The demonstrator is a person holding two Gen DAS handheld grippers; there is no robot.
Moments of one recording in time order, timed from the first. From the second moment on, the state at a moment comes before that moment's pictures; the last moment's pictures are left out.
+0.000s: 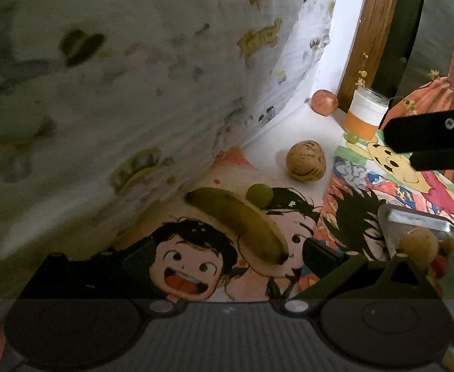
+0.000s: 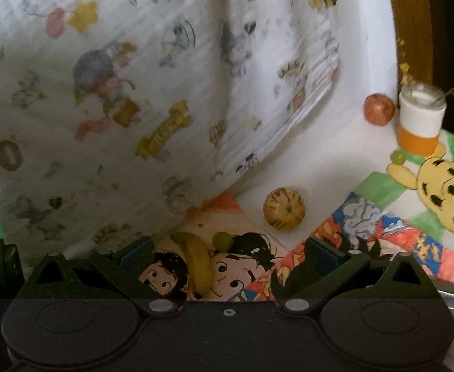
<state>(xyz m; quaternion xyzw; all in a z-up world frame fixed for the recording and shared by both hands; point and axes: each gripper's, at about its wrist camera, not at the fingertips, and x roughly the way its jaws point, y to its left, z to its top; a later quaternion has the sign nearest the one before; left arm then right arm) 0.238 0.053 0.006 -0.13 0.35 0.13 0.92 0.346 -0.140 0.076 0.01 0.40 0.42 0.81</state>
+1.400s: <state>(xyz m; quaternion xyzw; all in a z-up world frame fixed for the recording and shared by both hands) 0.270 0.071 -0.013 -0.22 0.35 0.09 0.91 0.408 -0.036 -0.003 0.10 0.56 0.35 0.74</state>
